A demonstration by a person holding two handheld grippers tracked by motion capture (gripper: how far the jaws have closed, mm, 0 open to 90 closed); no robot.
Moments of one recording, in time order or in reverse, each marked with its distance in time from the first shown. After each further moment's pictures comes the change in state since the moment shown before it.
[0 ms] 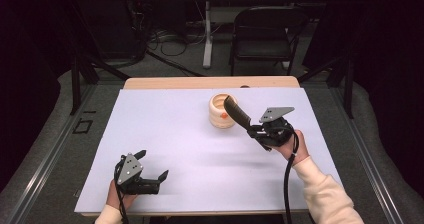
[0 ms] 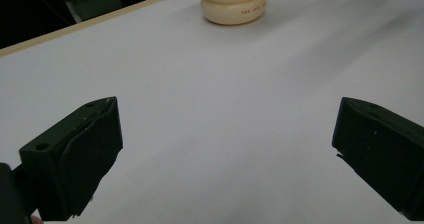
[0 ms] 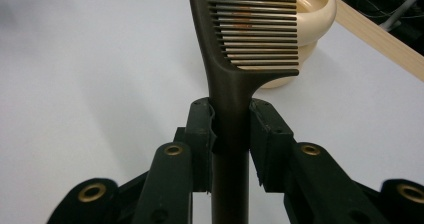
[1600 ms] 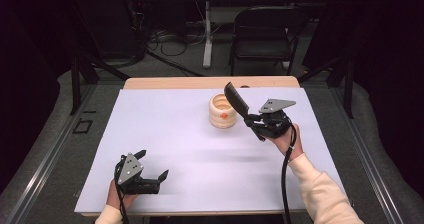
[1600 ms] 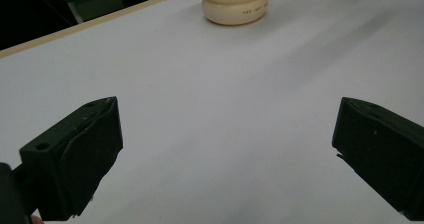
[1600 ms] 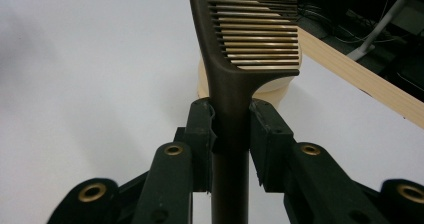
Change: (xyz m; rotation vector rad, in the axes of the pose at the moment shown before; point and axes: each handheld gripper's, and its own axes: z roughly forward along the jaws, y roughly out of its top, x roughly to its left) left arm -0.001 0.000 0.000 -0.003 0.007 0.002; right arm -0.011 0.014 0.006 -0.121 -0.048 0.049
